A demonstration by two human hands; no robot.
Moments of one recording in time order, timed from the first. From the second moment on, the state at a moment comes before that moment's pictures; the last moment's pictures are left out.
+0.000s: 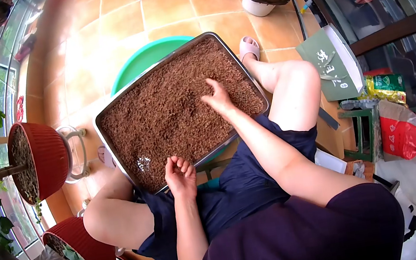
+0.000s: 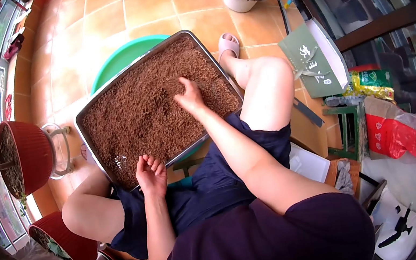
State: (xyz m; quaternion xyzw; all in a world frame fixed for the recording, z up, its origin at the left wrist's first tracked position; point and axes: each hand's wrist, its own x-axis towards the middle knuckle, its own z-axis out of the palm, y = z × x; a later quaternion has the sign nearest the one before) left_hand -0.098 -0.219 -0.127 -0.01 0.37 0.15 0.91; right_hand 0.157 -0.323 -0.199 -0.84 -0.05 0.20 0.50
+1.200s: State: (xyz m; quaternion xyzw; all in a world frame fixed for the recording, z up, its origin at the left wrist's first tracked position) left_hand -0.102 -0.217 -0.136 0.07 0.42 0.20 0.88; right_hand 0.040 -0.320 -0.191 -0.73 -0.37 0.45 0.36
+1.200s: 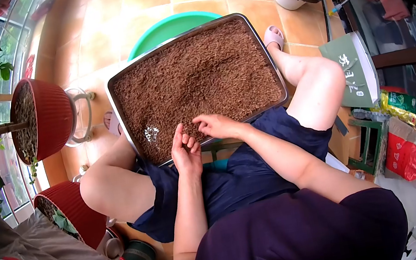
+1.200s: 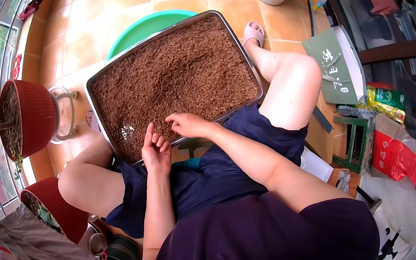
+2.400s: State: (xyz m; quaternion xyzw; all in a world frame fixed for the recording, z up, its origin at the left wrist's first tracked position) left_hand -0.099 -0.218 -0.131 0.05 0.42 0.19 0.88; right_hand 0.145 -0.347 -0.191 -0.92 -0.31 -0.03 0.23
